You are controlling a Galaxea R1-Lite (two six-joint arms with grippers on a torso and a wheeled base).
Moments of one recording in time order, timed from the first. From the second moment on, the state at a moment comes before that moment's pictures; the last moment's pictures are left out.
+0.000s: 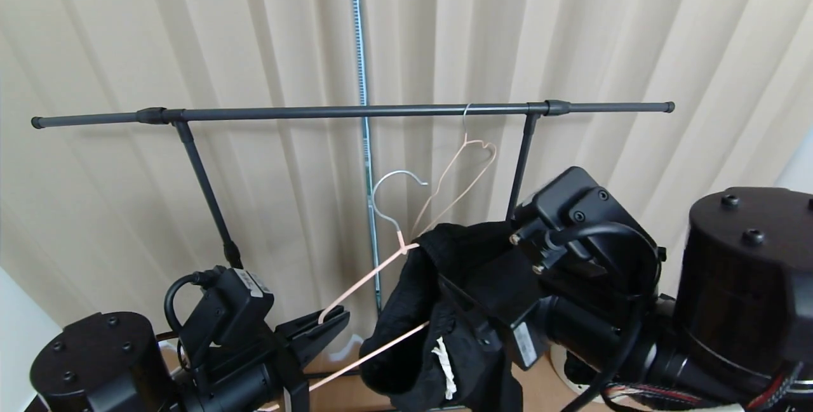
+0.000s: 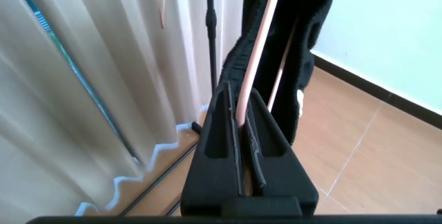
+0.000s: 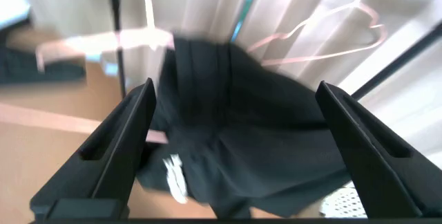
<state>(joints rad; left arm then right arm) -0.65 1.71 -0.07 -1.49 -0.12 0.06 1.01 1.53 -0.76 -0.46 -0.48 -0.11</state>
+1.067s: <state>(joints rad) -0.65 1.72 -0.01 -1.50 -0.23 0.19 0.49 1.79 -1.47 0.75 0.64 -1.02</state>
